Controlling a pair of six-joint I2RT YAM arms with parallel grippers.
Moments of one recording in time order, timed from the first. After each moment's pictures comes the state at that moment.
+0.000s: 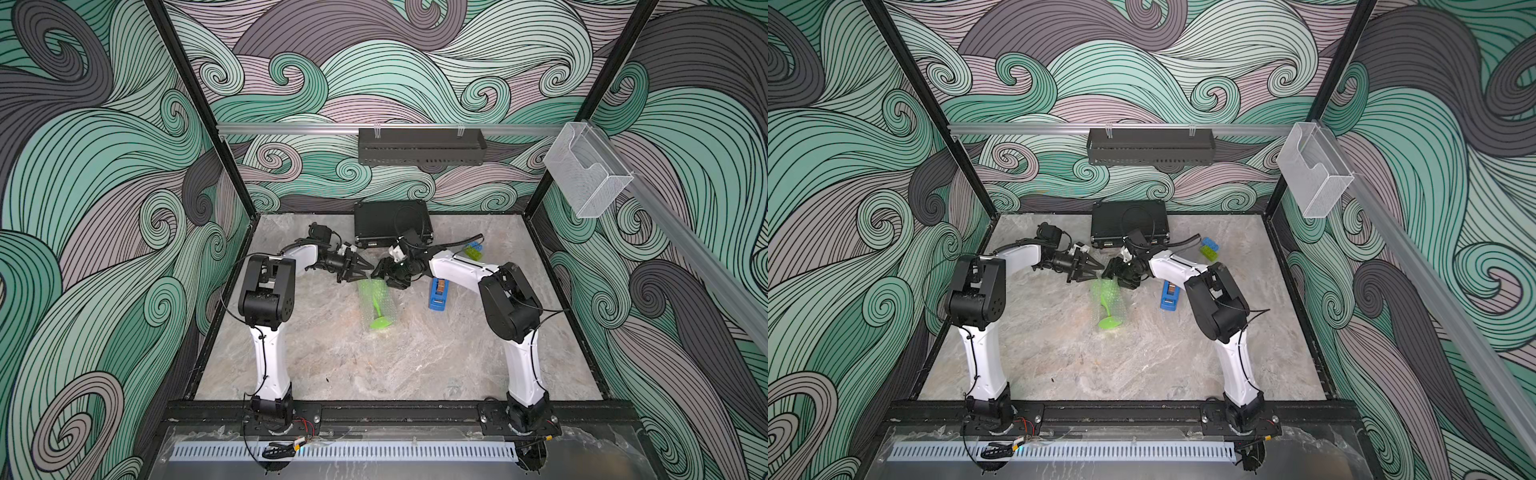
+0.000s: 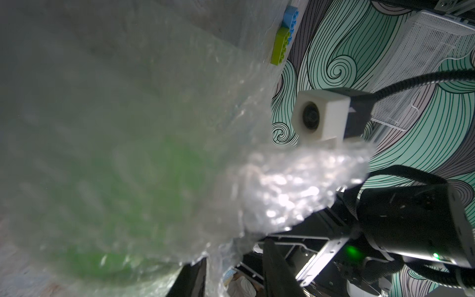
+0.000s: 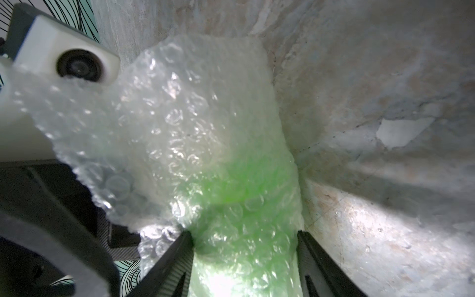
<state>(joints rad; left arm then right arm) -0.15 2.09 1.43 -0.60 1.16 -0.60 0.61 2.12 1.53 -0.39 -0.50 0.79</state>
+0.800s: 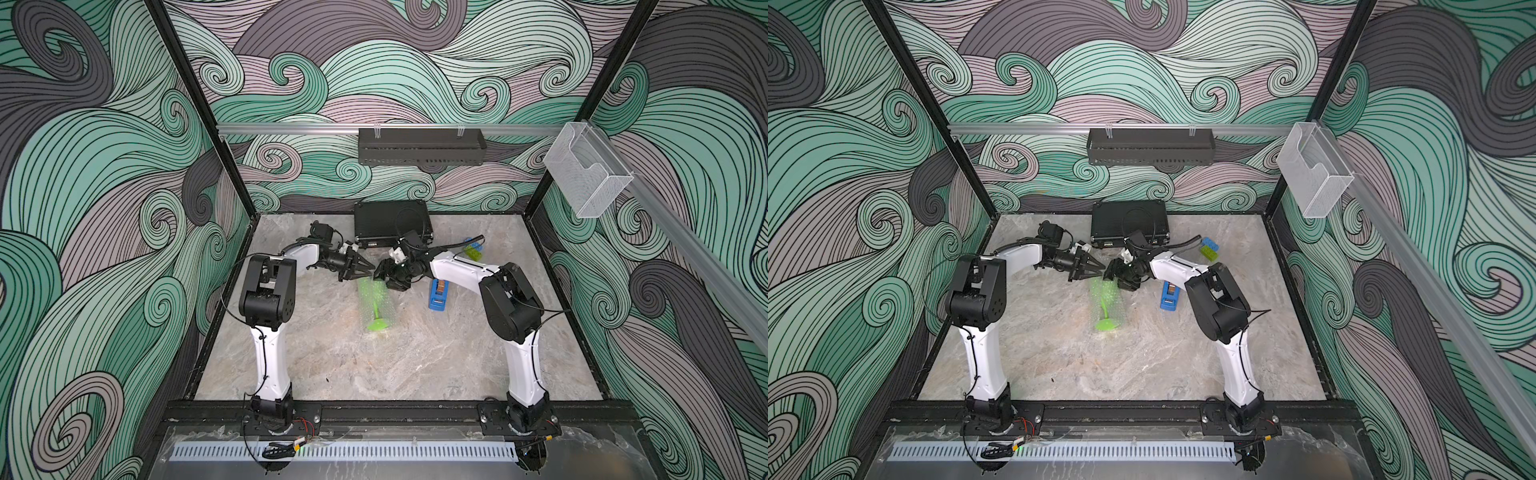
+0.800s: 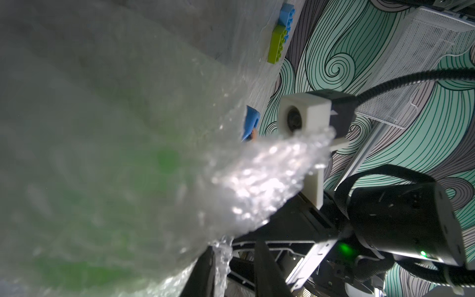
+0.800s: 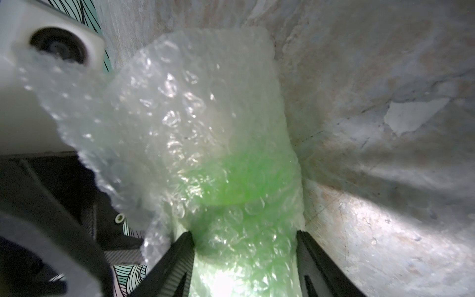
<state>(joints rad) -0.16 2.10 1.45 -0.60 1.16 -0.59 0.61 2.11 1.51 -0.38 -0.53 0.81</state>
